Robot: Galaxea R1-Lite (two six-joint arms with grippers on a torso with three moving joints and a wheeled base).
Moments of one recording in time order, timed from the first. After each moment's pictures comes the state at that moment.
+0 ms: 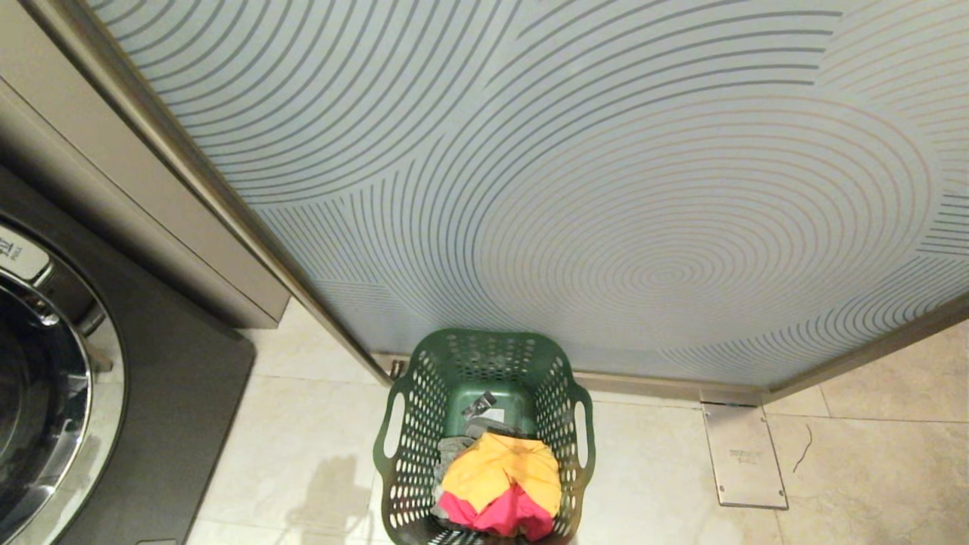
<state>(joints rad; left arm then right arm) 0.00 0.18 -0.39 0.25 -0.10 0.08 -0.02 0.31 -0.52 0.26 0.01 0.03</state>
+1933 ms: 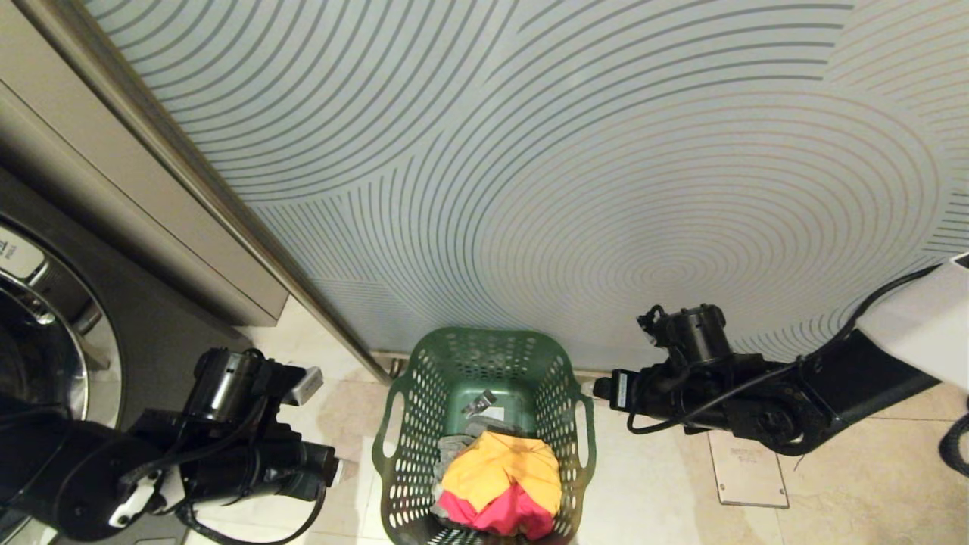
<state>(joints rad) -0.32 1.74 -0.55 -0.31 0.03 -0.02 0.39 2.07 -0.91 -0.51 0.04 0.47</state>
